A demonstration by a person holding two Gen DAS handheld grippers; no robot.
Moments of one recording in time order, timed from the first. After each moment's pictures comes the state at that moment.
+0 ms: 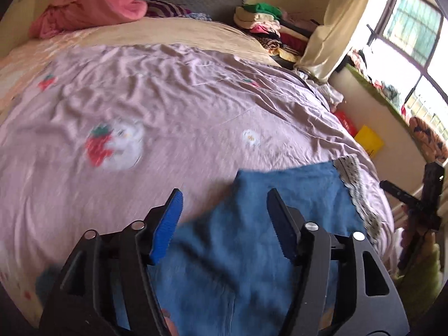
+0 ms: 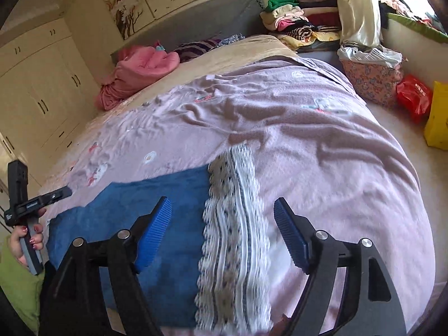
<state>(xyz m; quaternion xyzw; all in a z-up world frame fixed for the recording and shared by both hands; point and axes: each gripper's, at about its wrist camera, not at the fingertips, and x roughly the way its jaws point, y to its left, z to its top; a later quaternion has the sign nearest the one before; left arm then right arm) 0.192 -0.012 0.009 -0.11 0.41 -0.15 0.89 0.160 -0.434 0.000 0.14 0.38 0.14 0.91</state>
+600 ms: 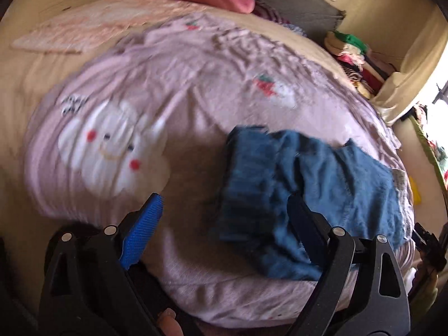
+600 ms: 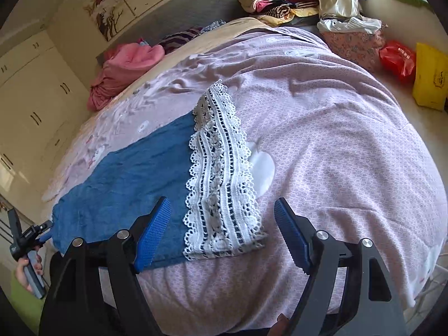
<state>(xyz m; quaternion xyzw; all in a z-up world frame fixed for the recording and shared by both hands) 0.066 0.119 -0.033 -0.20 0.43 0.05 0.88 0.098 -0.440 -0.036 0.17 0.41 0.11 0.89</state>
